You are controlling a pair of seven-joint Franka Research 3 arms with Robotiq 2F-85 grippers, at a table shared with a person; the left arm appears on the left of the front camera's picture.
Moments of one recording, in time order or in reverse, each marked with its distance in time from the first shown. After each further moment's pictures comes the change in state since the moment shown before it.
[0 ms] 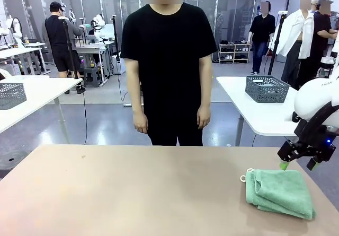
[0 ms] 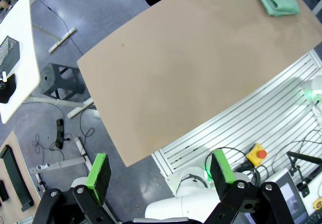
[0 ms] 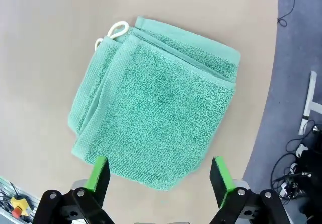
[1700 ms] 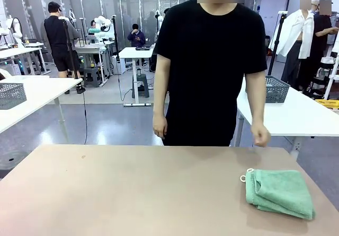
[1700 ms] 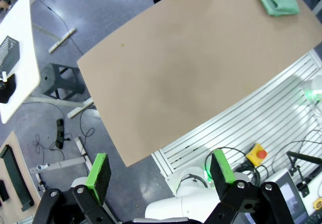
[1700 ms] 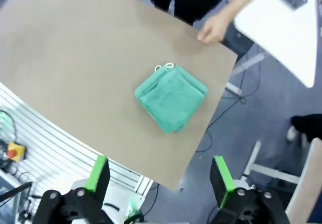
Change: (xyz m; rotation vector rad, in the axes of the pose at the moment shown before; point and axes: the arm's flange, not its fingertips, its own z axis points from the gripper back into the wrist) left arm 0.000 0.000 0.000 0.000 0.000 0.000; right arm -0.142 0.108 0.365 -0.079 -0.347 0.407
